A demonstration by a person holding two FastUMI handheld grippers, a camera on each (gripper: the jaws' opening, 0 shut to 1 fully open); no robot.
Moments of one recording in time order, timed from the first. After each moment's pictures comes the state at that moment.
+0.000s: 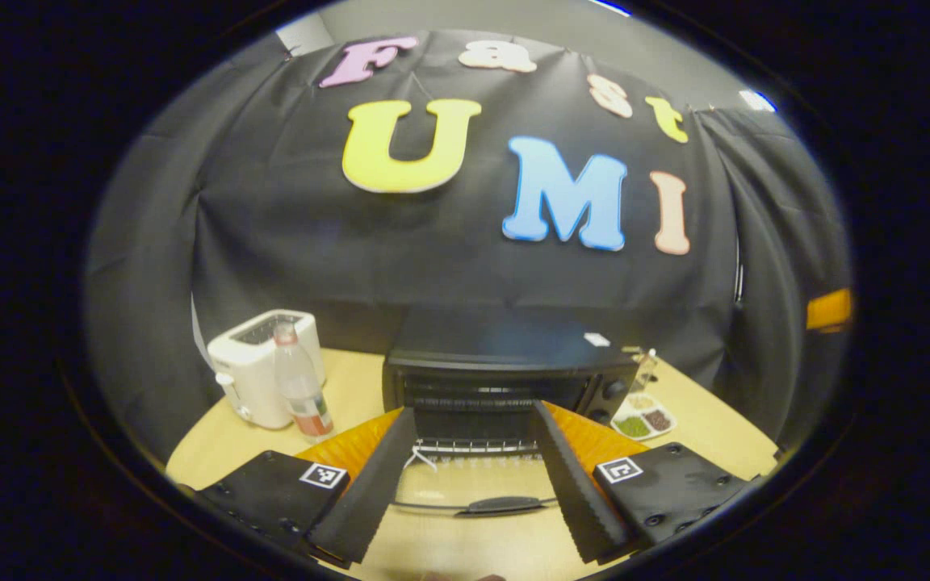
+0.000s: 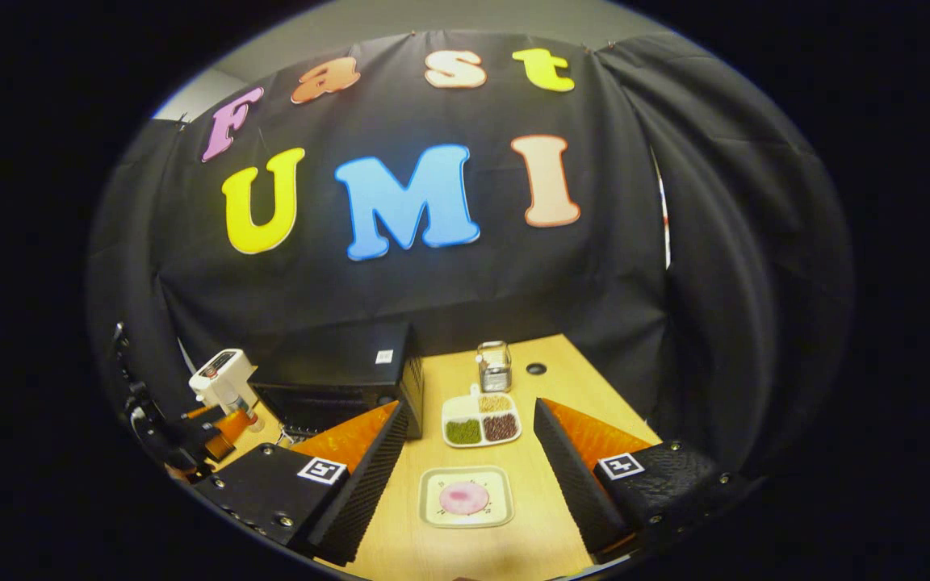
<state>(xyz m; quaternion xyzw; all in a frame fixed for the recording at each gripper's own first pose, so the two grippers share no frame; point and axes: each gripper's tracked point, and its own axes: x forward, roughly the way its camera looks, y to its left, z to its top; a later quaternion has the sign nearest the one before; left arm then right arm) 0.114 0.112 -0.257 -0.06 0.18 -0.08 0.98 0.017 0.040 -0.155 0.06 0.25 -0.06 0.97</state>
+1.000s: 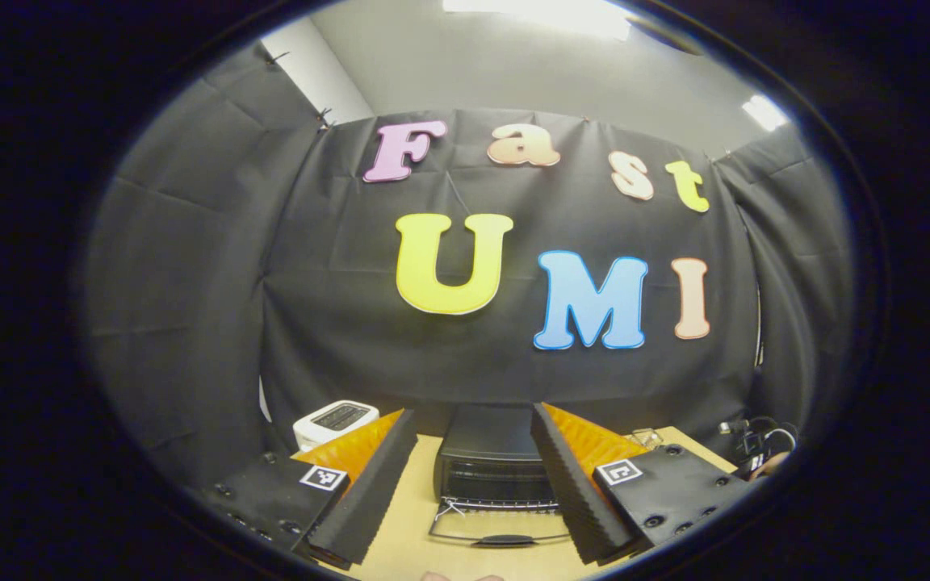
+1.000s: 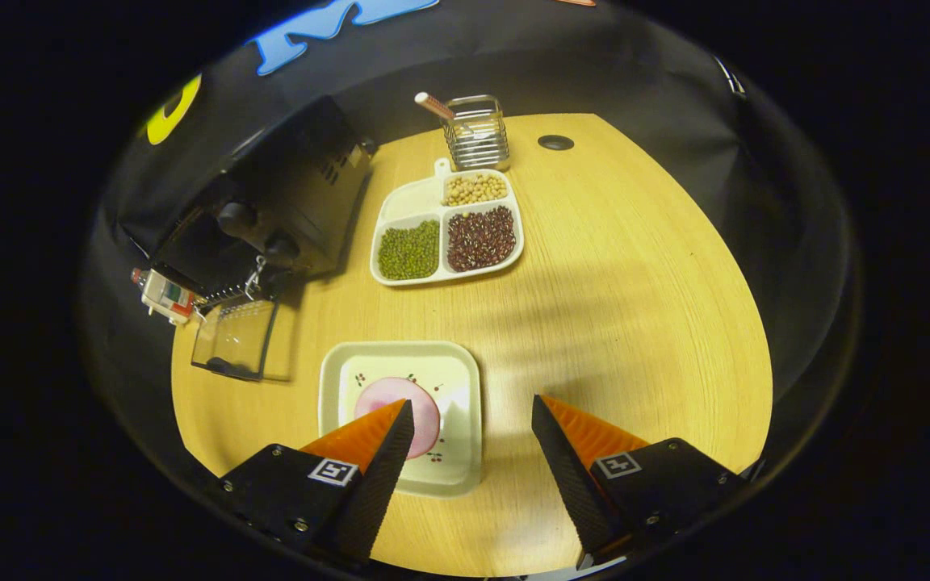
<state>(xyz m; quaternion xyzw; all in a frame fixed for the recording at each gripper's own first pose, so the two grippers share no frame) 0.053 0.149 -0.116 -0.05 0.08 0.04 1.00 0.038 -0.017 -0.421 0.07 0.58 -0.01 0.81</state>
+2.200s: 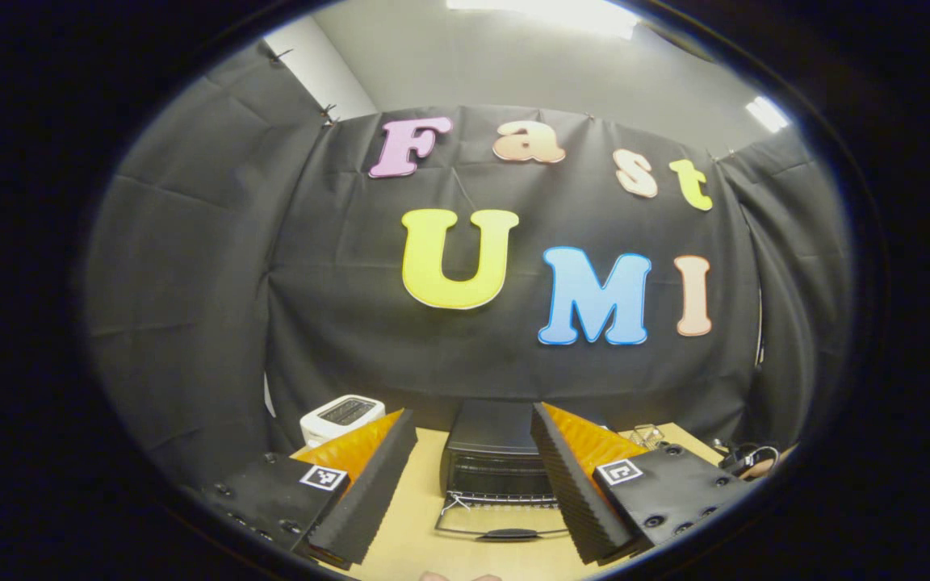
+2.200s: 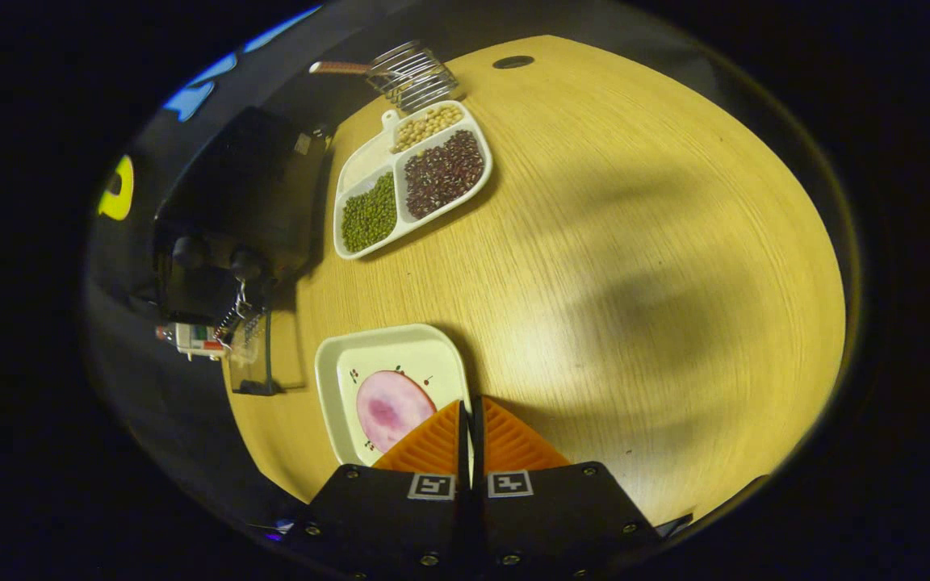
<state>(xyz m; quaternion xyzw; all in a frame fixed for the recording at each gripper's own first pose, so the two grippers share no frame) 0.047 0.157 -0.117 -0.05 0.09 0.04 0.99 0.020 -0.004 -0.450 0.29 0.61 0.01 0.74</state>
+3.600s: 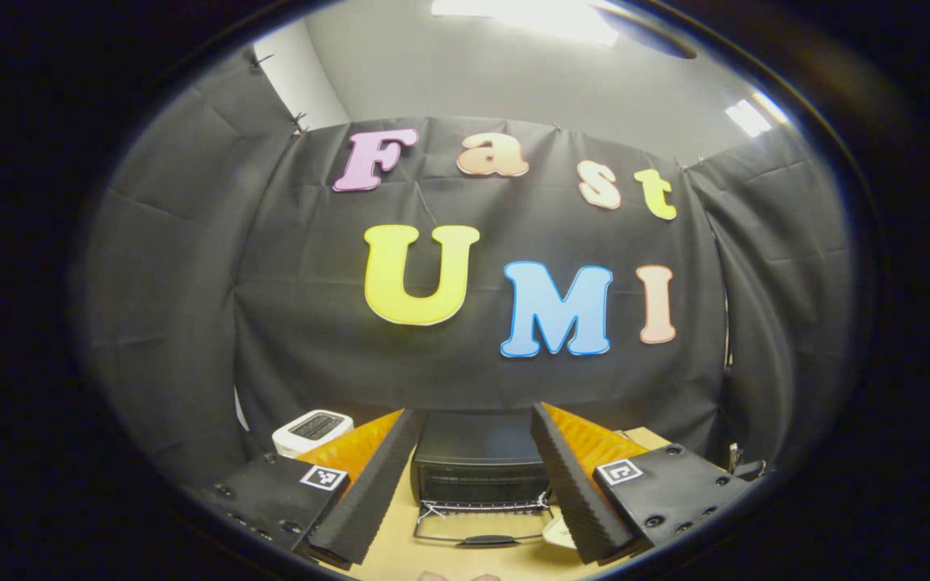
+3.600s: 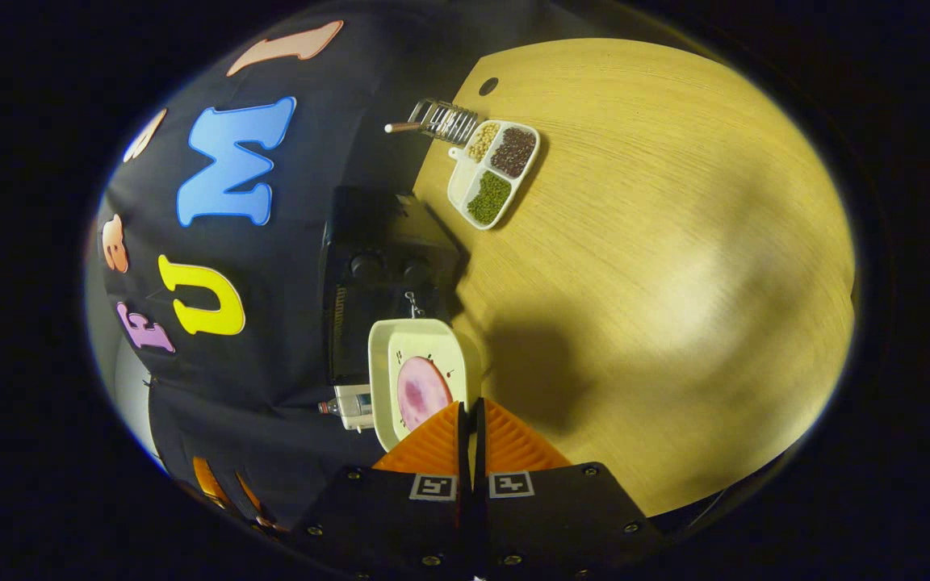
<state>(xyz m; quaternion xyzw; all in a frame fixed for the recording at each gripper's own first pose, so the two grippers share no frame) 0.038 0.134 -0.088 -0.05 0.06 -0.02 1.00 0.000 0.157 -0.331 0.55 0.44 -0.02 0.71</state>
